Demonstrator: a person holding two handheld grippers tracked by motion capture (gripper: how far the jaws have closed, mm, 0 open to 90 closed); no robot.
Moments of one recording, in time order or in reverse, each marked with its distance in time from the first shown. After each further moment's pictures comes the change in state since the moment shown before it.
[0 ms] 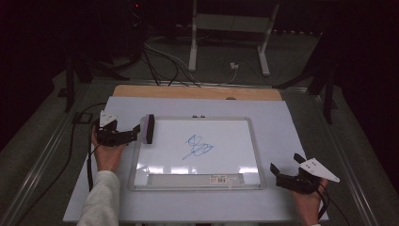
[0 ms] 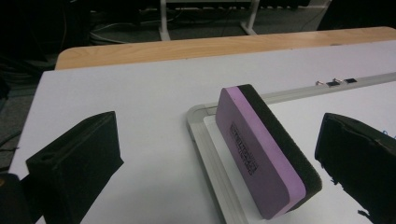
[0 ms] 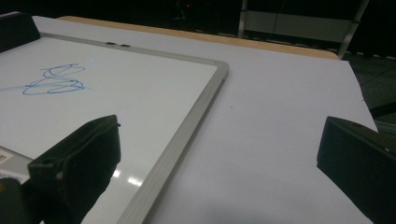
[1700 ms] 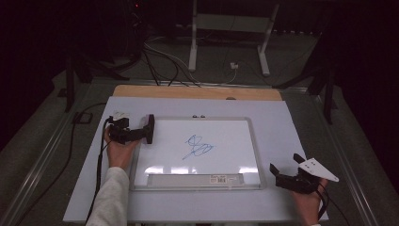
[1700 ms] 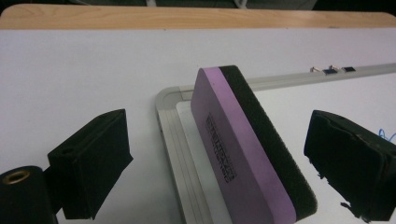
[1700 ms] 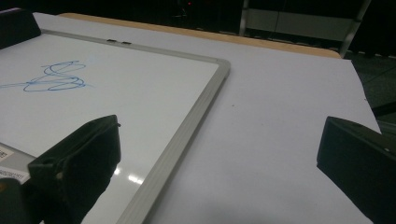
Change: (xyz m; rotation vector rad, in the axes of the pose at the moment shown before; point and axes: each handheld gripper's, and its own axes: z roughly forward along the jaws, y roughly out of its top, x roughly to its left) left arm -0.013 -0.001 0.035 0.112 -0.044 -0.069; right arm 0.001 0.000 0.001 0.006 0.005 -0.003
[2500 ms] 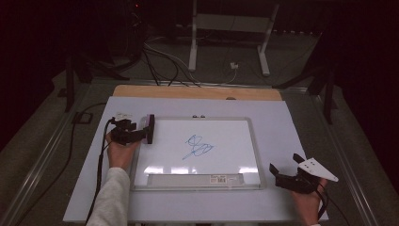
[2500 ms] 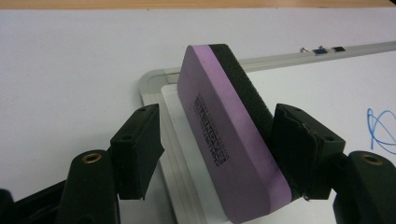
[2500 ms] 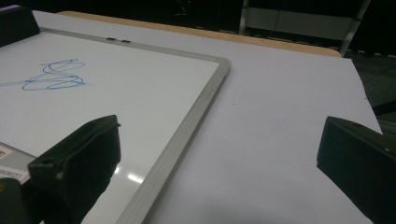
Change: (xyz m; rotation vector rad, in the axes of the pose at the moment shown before) left arm -0.002 -0.003 0.005 0.053 -0.056 0.008; right arm 0.001 0.000 0.001 0.005 -0.002 -0.002
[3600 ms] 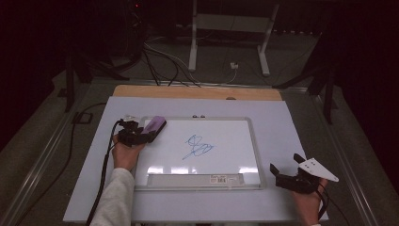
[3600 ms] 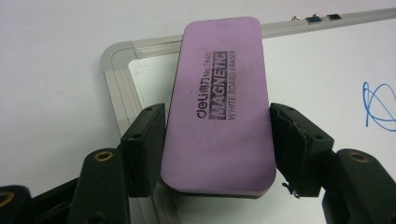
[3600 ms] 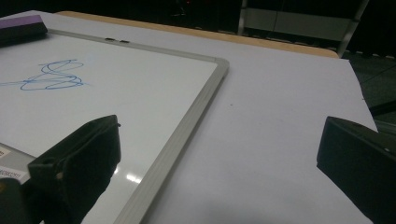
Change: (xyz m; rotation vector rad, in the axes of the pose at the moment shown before) left arm -0.011 -0.004 0.014 0.080 -0.033 0.023; right arm -0.001 0.000 -0.001 -0.002 -0.005 -0.002
